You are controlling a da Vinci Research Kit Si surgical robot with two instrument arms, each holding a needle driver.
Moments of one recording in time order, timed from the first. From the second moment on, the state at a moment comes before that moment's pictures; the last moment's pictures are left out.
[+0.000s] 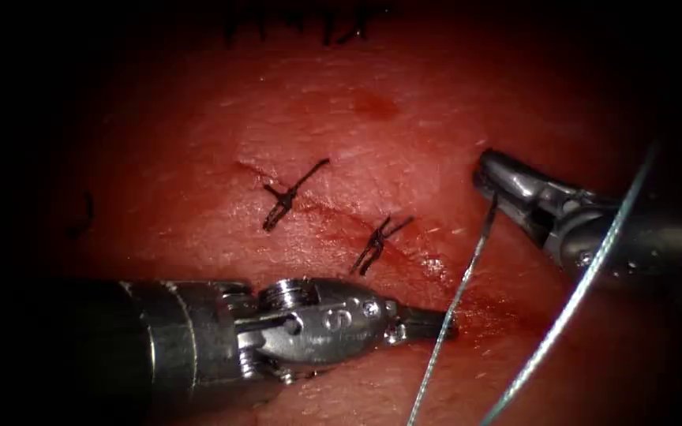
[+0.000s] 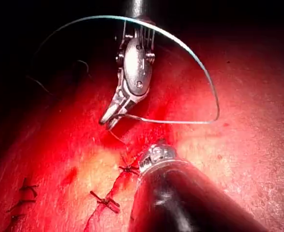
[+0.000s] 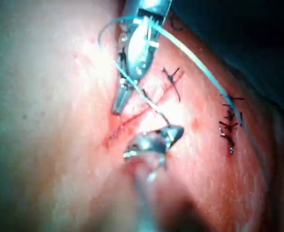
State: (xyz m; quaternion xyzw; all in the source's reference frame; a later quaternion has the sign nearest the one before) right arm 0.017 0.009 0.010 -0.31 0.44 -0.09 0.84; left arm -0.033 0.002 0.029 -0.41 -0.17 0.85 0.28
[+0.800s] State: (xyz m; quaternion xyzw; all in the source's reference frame) right arm 0.018 0.005 0.009 -0.27 0.49 0.00 0.83; left arm -0.033 0.001 0.031 -0.41 -0.15 0.85 0.29
